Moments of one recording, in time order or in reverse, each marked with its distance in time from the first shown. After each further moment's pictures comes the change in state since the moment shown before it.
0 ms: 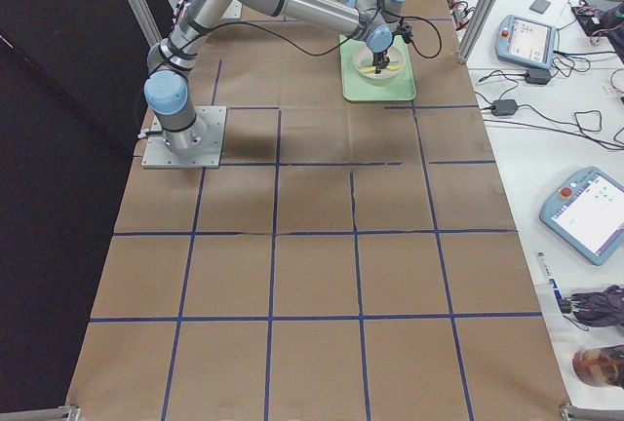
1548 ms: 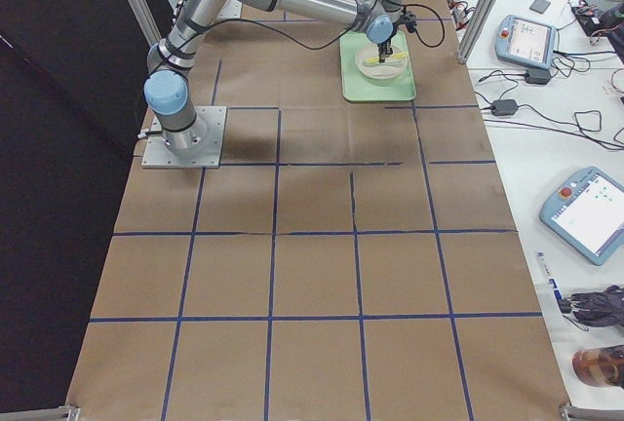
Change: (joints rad) left arm -0.012 0.002 -0.007 -0.008 0.001 0.003; right arm 0.002 -0.089 -0.009 0.021 -0.002 0.037
